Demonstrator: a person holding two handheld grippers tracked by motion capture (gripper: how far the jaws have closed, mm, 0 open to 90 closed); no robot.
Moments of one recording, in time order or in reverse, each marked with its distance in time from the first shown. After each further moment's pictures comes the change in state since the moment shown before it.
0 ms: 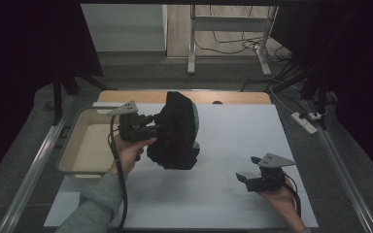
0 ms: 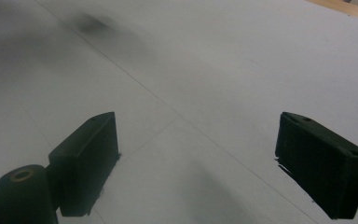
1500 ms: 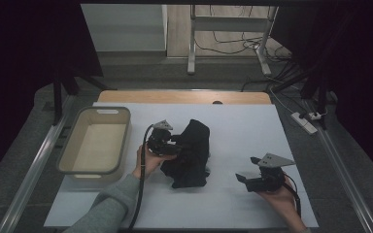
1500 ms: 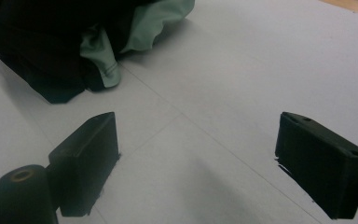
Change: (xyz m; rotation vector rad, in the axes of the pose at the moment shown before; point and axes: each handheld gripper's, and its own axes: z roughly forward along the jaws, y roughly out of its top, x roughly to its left) left arm 0.030 -0.070 0.086 0.361 0.077 -0.008; right arm -0.001 -0.001 0.001 0.005 0.012 0.005
